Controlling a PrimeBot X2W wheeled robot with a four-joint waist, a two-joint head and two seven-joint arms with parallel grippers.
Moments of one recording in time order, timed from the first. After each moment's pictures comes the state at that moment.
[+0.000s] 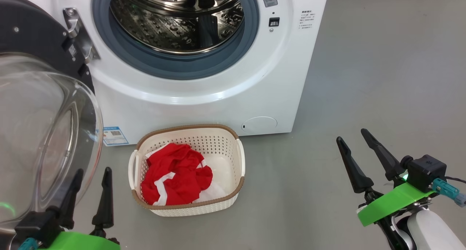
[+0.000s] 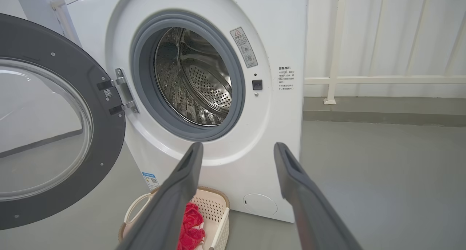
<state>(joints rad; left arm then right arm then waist) -0.07 0.29 -0.23 0.11 -0.53 0.01 -0.25 -0.22 -0.29 0.22 0.21 0.45 0.13 -0.25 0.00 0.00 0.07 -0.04</state>
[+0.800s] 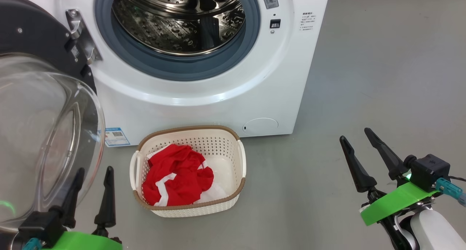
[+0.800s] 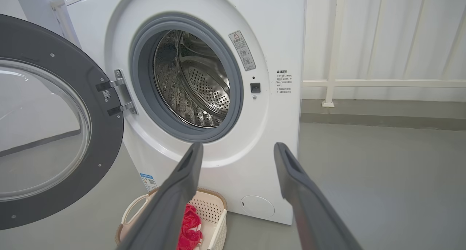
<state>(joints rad) -0.07 0.26 -0.20 0.11 -0.48 0.00 -0.25 -0.22 -0.30 0.21 0.20 0.45 0.13 -0.25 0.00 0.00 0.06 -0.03</state>
